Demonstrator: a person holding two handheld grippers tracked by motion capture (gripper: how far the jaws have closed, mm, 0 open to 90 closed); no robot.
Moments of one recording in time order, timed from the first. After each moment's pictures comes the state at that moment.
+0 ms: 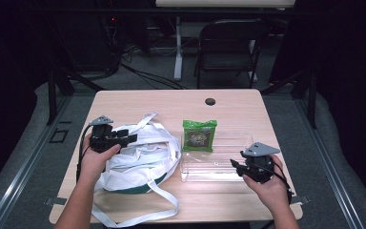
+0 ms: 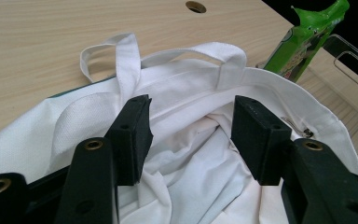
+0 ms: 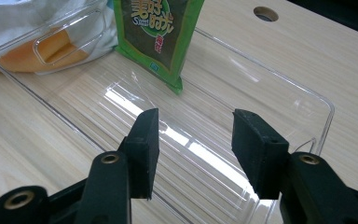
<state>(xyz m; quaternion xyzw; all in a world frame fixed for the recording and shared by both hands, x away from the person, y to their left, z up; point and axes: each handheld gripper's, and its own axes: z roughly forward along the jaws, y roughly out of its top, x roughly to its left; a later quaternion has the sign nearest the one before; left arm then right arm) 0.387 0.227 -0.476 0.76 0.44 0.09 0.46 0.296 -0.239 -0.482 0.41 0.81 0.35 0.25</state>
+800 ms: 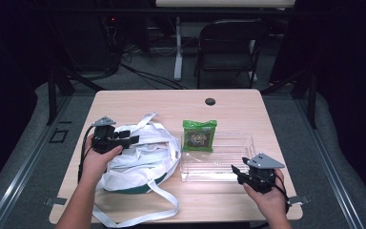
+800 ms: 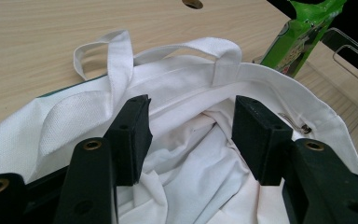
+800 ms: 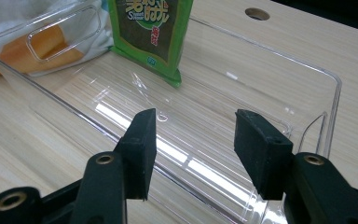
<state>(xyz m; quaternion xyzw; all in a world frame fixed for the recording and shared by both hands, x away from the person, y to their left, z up) 0.385 0.223 -0.477 0.77 0.44 0.09 0.45 0.279 -0.247 -0.513 0.43 0.77 0.39 0.27</state>
